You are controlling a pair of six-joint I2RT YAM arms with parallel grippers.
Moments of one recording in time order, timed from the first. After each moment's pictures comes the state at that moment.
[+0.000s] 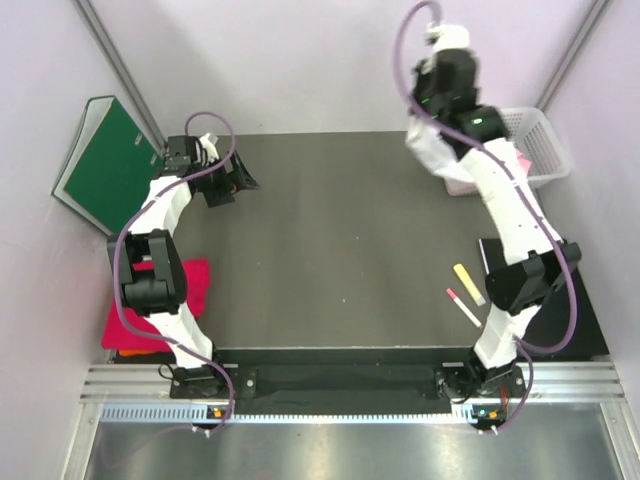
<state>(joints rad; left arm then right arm) 0.10 1.79 1.46 -0.51 0.51 -0.33 0.32 1.80 2.16 -0.60 0.25 0.15</state>
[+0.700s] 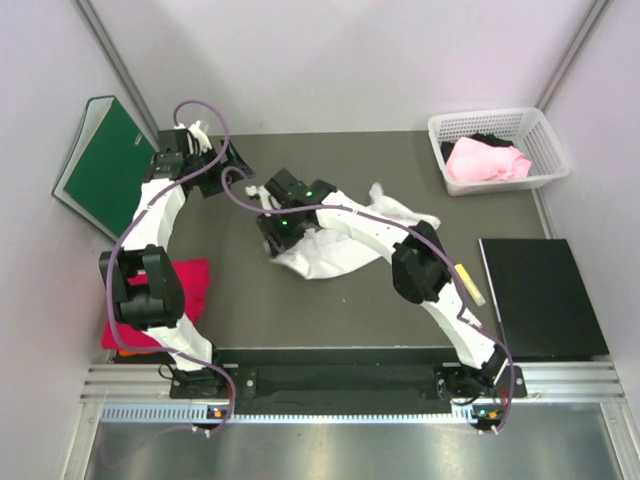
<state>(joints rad) 0.10 1.69 1.46 -0.47 0.51 -0.37 0.88 2.39 2.22 -0.87 -0.27 0.15</state>
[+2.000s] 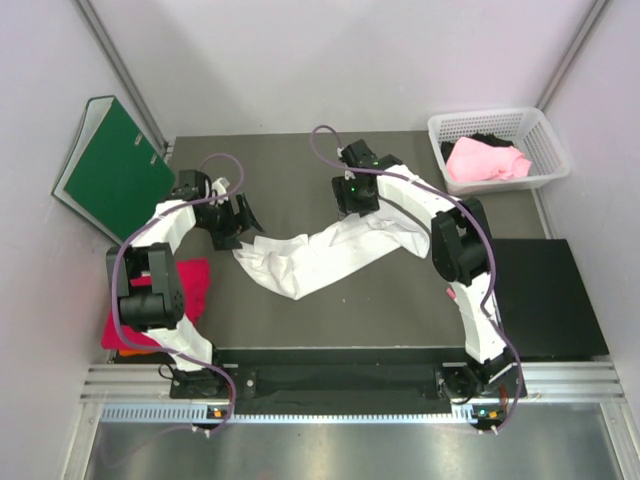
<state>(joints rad) 0.08 1.68 1.17 -0.65 0.54 -0.30 0.56 2.22 1.90 -0.77 -0.05 0.29</state>
